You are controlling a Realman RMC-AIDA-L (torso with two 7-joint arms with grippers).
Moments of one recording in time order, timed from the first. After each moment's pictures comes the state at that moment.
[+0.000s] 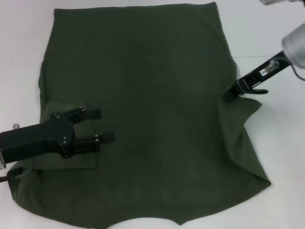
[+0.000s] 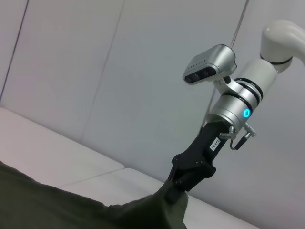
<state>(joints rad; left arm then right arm) -0.57 -2.04 0.35 0.51 2.12 1.77 -1.31 1.05 1.91 -0.79 -0.66 -2.65 -1.50 2.32</state>
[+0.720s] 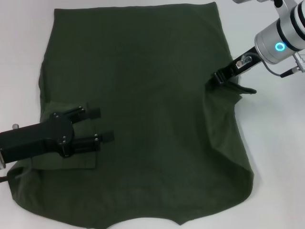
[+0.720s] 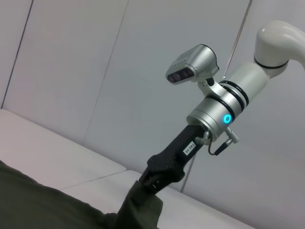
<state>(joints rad) -0.56 -2.04 0.34 0.51 2.11 1.77 -1.32 1.11 1.94 -0.84 -0.54 -2.65 -1.26 2.38</state>
